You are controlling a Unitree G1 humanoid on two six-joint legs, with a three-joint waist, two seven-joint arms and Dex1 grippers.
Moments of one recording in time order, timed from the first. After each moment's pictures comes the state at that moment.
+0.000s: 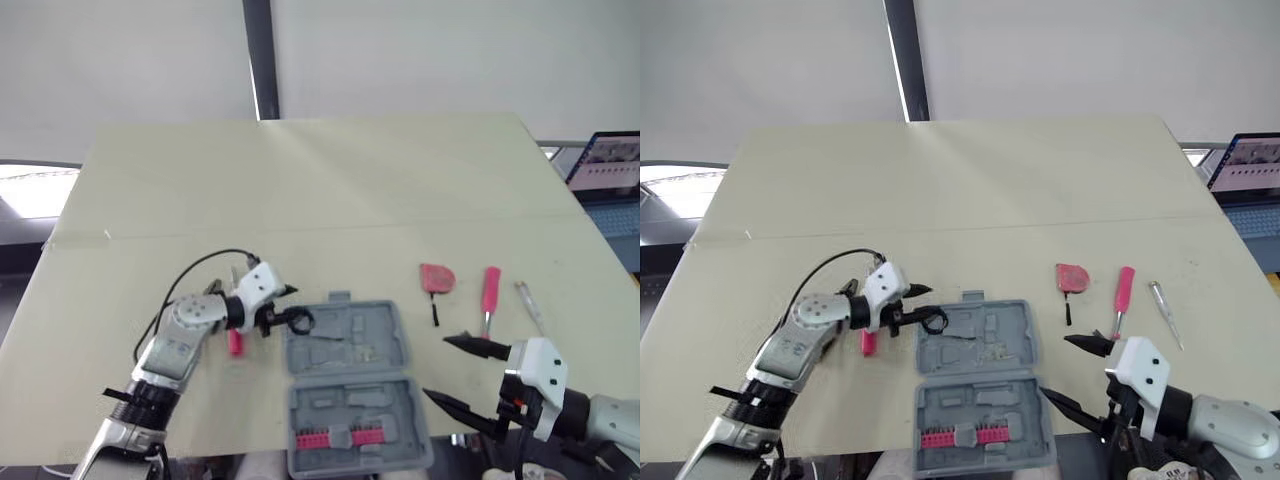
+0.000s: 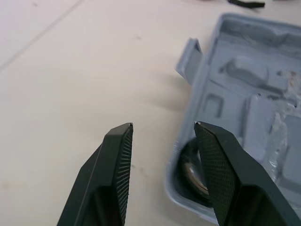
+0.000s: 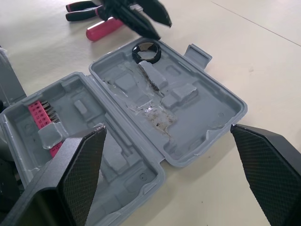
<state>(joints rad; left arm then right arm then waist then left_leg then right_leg) -0.37 0.50 -0.13 -0.01 -0.11 0.33 -0.81 0.52 -0.74 -0.33 -0.71 0.49 0.31 0.92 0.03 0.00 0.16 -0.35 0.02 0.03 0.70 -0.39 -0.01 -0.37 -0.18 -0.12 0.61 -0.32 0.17</state>
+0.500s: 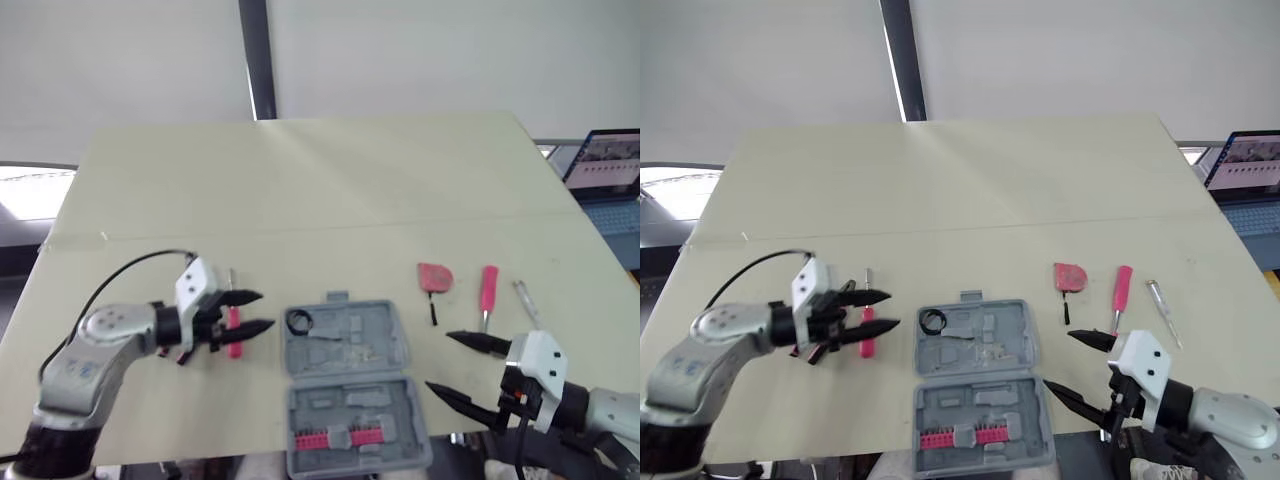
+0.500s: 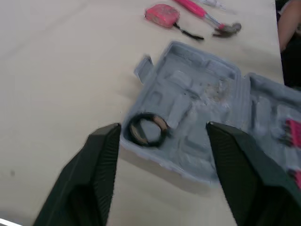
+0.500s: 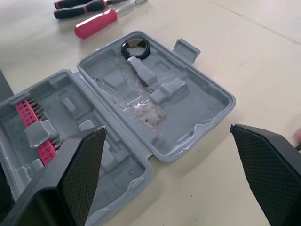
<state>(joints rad) 0.07 0.75 0.18 -0.44 -0.46 0.61 -0.97 0.48 -0.74 -0.33 -0.65 0.49 0.30 0.92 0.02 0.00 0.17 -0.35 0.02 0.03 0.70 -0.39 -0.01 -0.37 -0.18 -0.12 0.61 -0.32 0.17</state>
